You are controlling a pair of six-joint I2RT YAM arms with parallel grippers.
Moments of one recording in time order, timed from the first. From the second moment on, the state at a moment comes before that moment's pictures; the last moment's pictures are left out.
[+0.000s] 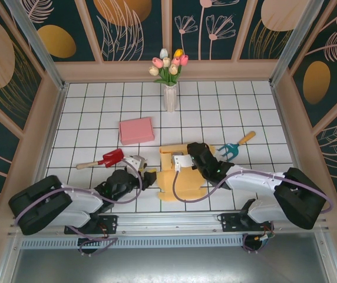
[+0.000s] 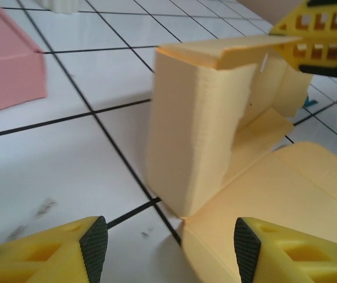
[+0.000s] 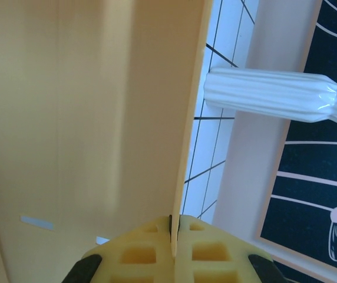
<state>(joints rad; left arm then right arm) -0.92 1.34 0.07 0.93 -0.11 -0.39 0.91 1.29 0.51 0.21 0.49 -1.29</state>
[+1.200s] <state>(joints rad) -1.01 1.83 0.27 1.27 -0.46 -0.31 1.15 1.38 0.42 0.38 0.91 -1.01</state>
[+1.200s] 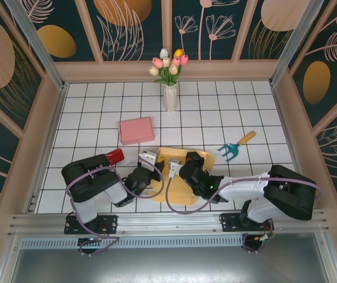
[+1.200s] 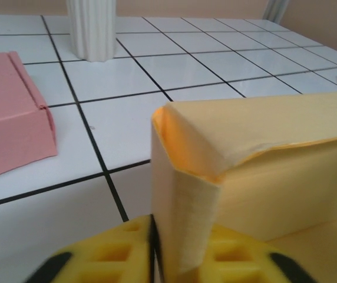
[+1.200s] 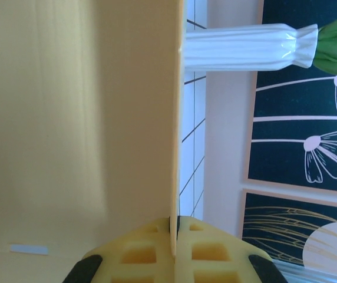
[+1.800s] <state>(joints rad) -1.05 1.88 0.34 1.27 -0.64 -0.27 1.16 1.33 0.44 0.29 0.86 -0.83</state>
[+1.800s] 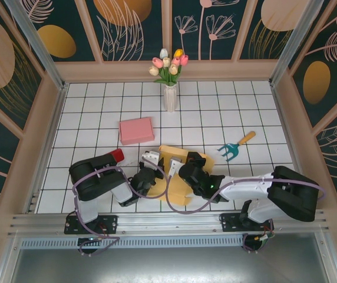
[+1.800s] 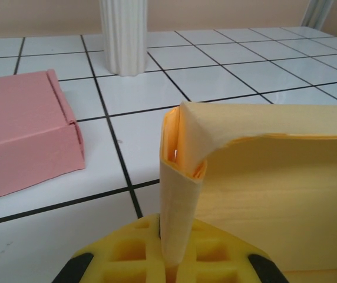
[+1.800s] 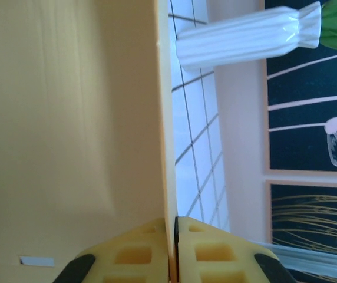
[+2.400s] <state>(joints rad) -1.03 1.93 0.32 1.37 -0.69 -0.24 1.16 0.99 0.47 -0.05 0.65 -0.52</state>
